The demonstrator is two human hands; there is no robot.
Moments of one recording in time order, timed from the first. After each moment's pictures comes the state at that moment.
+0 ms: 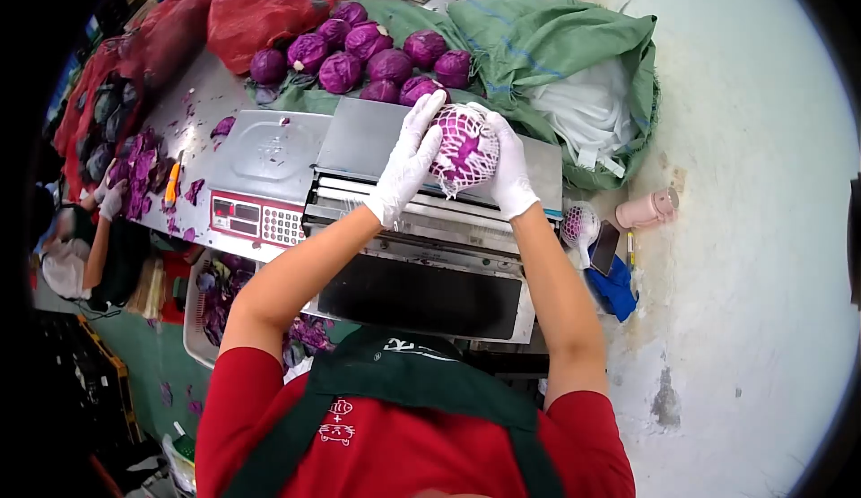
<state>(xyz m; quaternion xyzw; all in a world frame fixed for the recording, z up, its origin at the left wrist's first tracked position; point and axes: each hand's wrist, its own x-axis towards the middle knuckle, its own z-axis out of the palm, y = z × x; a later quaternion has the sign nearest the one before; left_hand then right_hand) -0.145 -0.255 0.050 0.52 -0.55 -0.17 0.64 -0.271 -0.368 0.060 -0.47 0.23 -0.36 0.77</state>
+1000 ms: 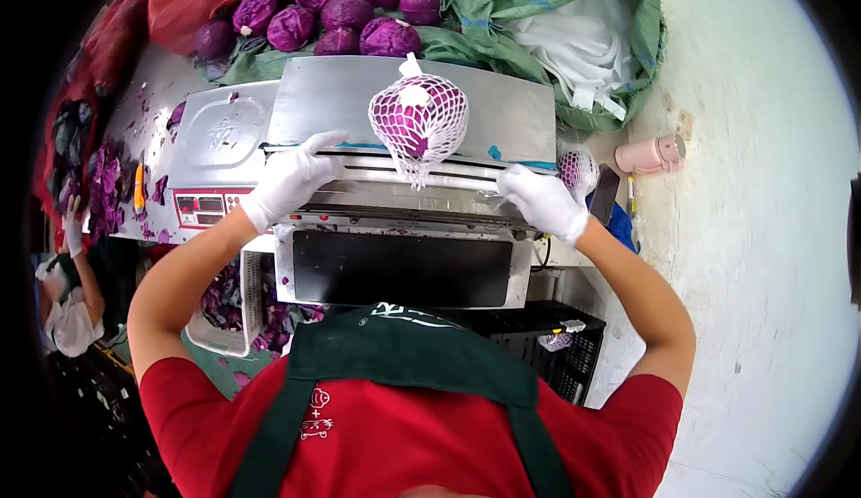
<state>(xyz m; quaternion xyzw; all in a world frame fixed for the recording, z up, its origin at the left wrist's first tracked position) -0.051 -0.184 0.003 0.57 -0.79 -0.06 0.21 -0.426 -0.370 0.028 -0.97 0.16 -0.04 0.19</state>
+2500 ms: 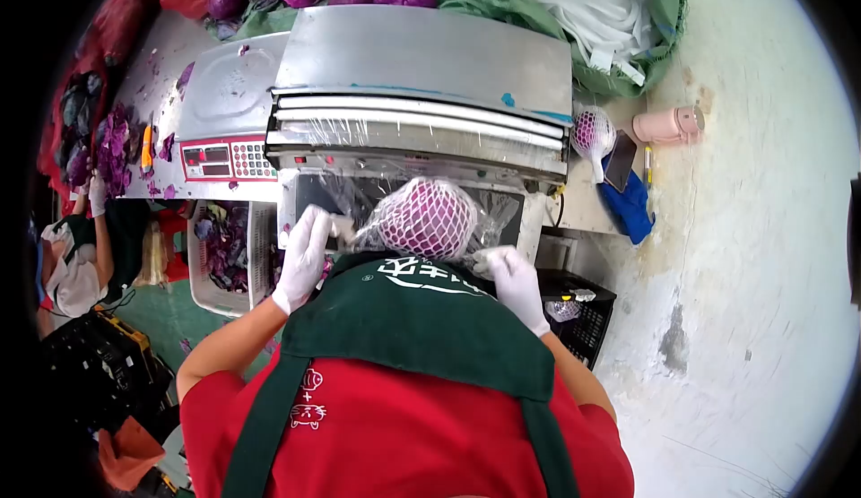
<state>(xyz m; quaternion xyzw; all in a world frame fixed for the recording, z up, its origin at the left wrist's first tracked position) -0.180 -0.035 -0.015 0.65 -0.34 -0.41 0.54 -0.475 -0.168 0.013 -0.62 0.47 -0.14 0.61</state>
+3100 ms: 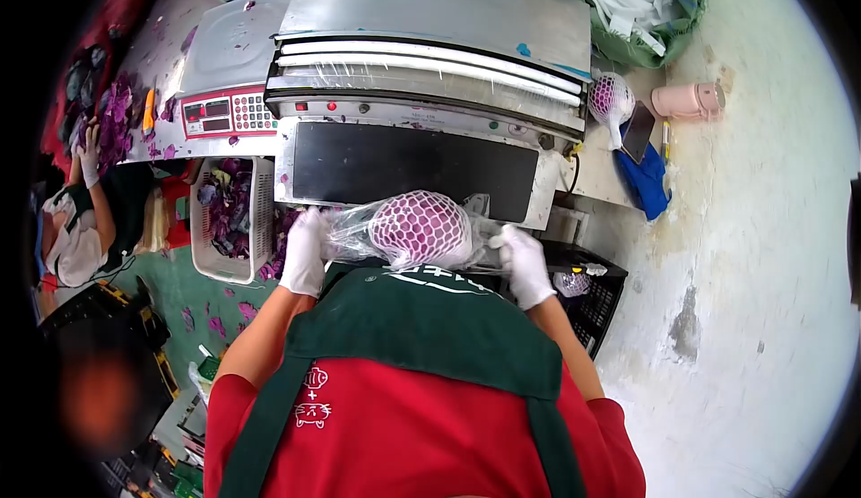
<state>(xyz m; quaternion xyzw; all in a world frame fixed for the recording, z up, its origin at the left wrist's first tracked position) -0.212 0.023 -0.096 0.67 0.11 -0.51 0.53 -0.512 -0.146 -0.054 -0.31 0.63 -0.11 0.70</state>
